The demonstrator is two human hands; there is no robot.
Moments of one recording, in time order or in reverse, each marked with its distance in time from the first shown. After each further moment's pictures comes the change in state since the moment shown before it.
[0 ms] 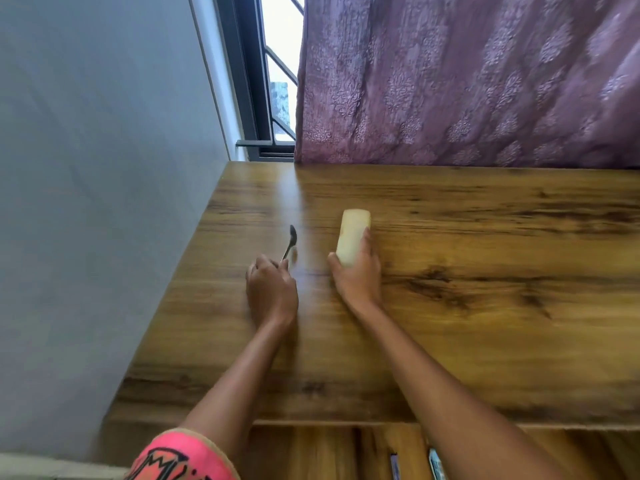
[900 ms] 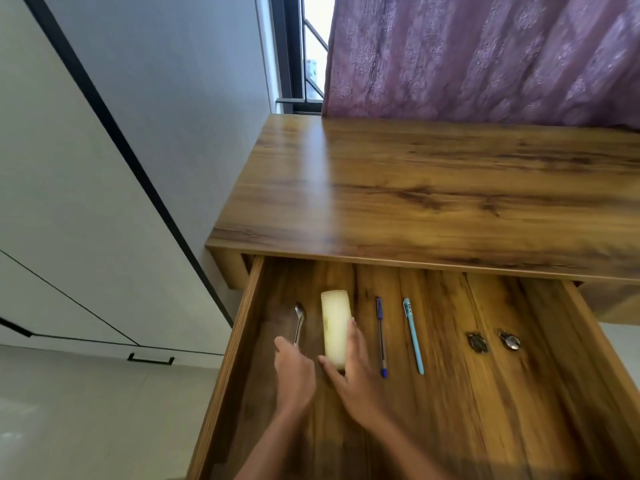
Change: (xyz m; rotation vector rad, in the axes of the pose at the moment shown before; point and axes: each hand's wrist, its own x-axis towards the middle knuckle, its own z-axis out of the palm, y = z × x) left_hand -0.317 -0.097 -0.132 -0.114 -0.292 -0.403; right_hand -0.357 0.092 -0.073 -0.118 -0.503 -0.107
